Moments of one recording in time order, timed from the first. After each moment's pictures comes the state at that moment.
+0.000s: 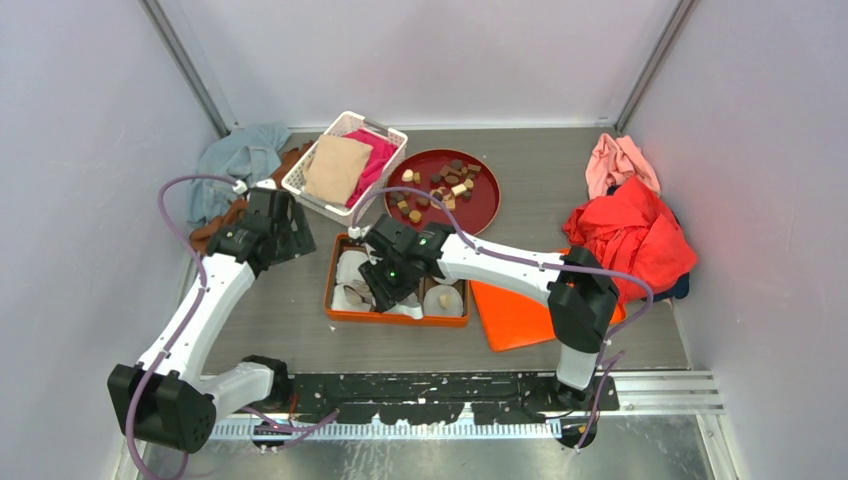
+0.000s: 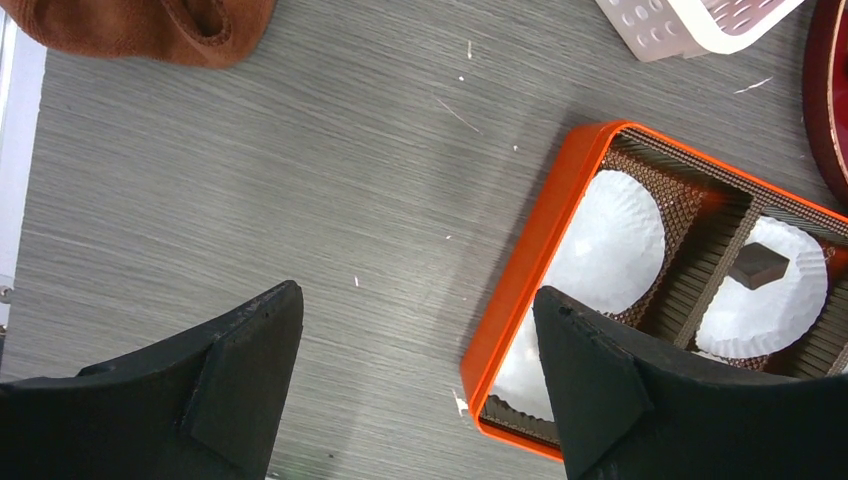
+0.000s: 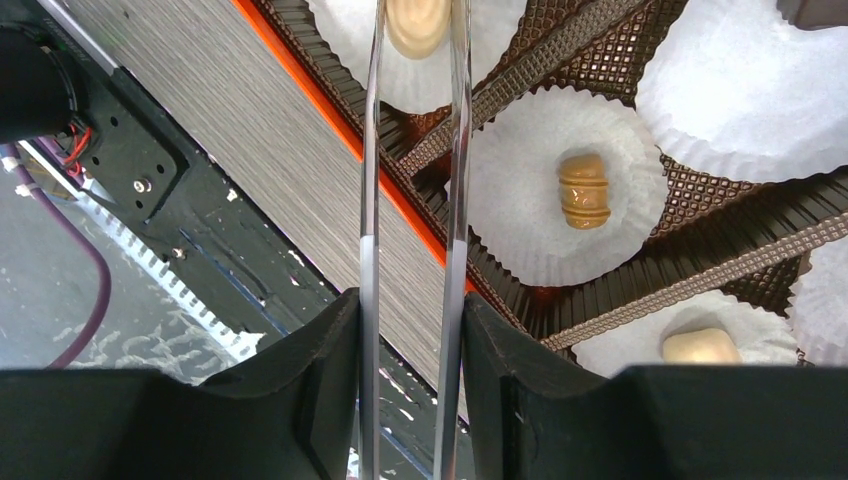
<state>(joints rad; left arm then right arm) -0.22 1.10 1.00 -0.82 -0.31 -0.47 1.05 1.79 1.45 -0.72 -0.17 0.35</state>
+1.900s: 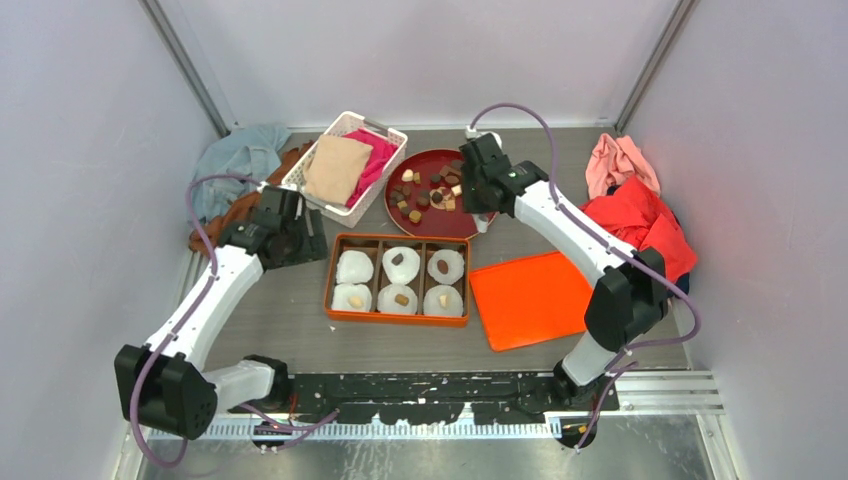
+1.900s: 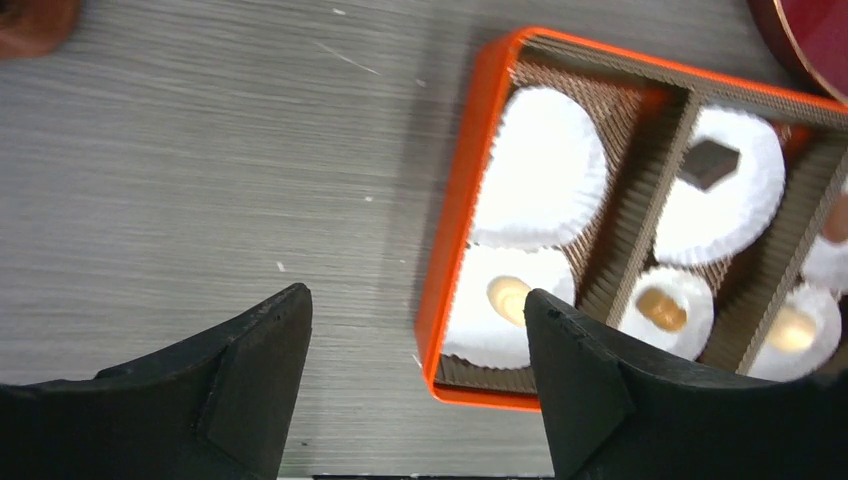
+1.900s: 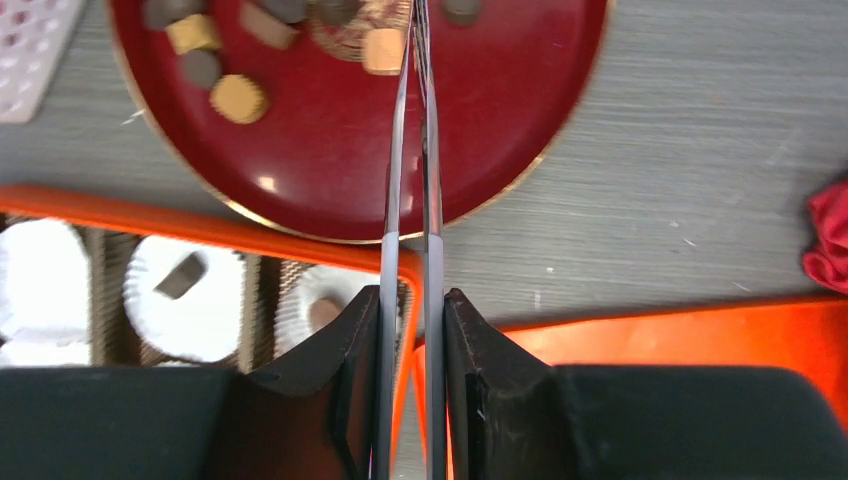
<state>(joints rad) -0.24 1.16 0.98 -0.81 -0.14 -0.42 0.57 1.63 1.48 -0.73 0.22 0.38</state>
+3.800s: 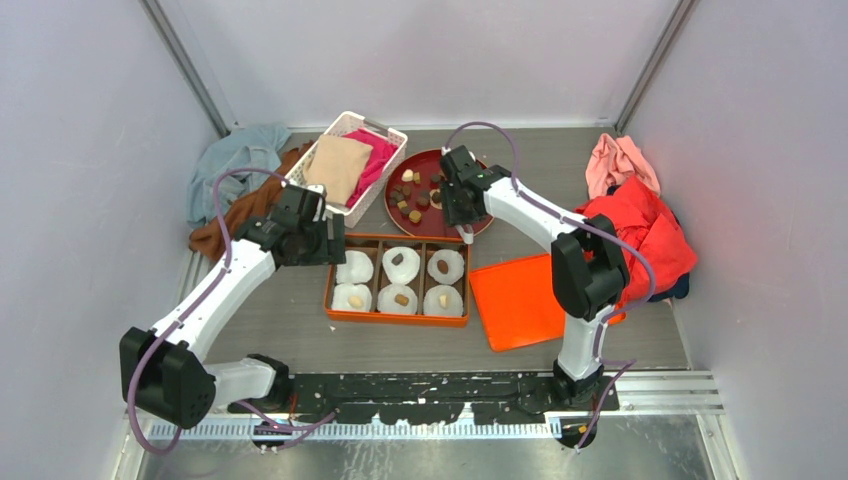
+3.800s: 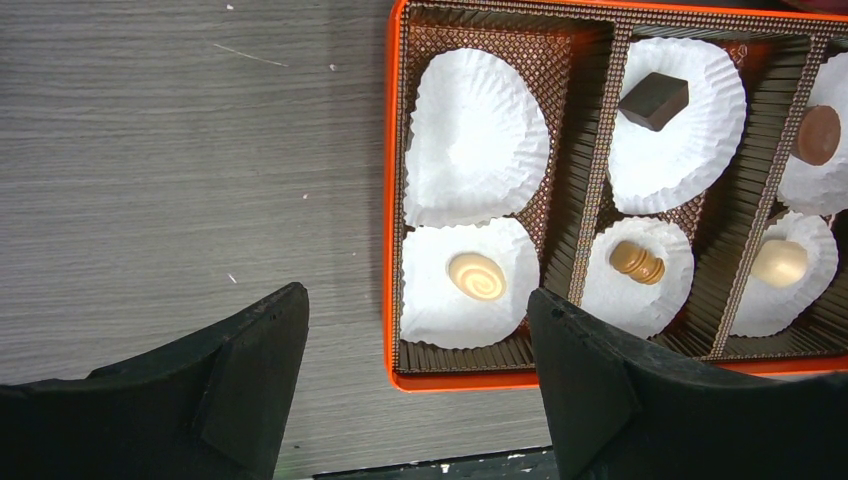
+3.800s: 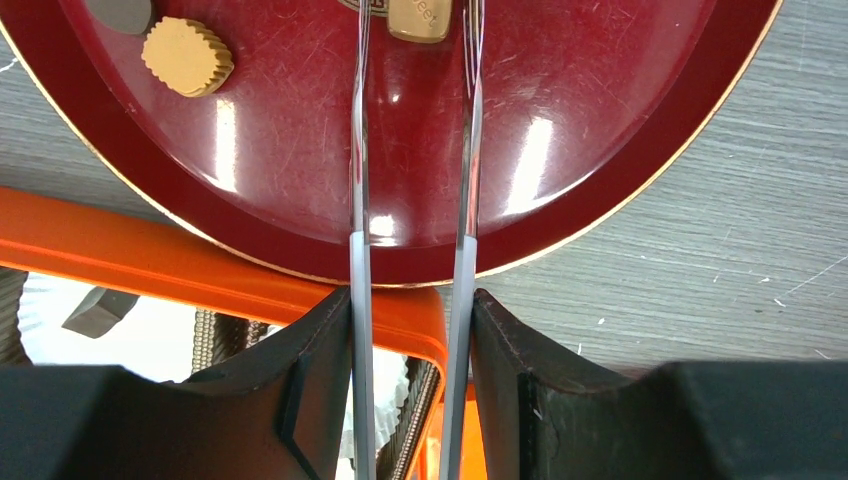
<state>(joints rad) -0.36 1.22 1.01 -0.80 -0.07 -0.36 0.55 1.87 1.50 -0.67 0.18 0.32</state>
